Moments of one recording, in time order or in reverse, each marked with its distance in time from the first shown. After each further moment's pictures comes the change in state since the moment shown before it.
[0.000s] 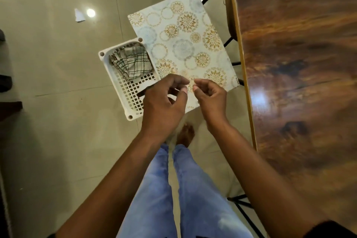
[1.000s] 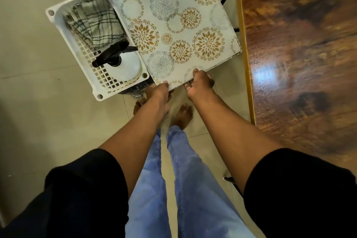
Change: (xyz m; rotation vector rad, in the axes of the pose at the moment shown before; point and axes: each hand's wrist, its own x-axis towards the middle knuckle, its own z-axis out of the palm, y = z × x) left_hand 0.042 -0.177 0.148 -0.477 0.217 -1.083; right_hand 0.082 0.118 0.015 0.614 0.341 0.760
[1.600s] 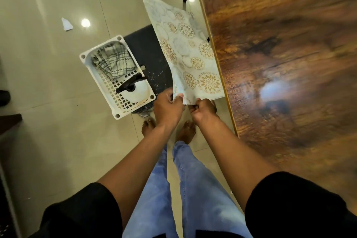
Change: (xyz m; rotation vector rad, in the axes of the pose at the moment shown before) left_hand -0.125 0.026 -0.026 0.397 -0.160 0.695; right_hand -0.065 -0.016 -0.039 0.245 -0.022 0.040
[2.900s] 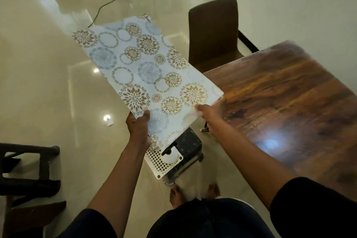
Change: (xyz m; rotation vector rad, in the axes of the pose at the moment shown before) left_hand -0.042 0.224 -0.211 -0.596 0.056 0.215; right_hand -0.276 -0.112 0.082 -0.459 -0.292 -0.666
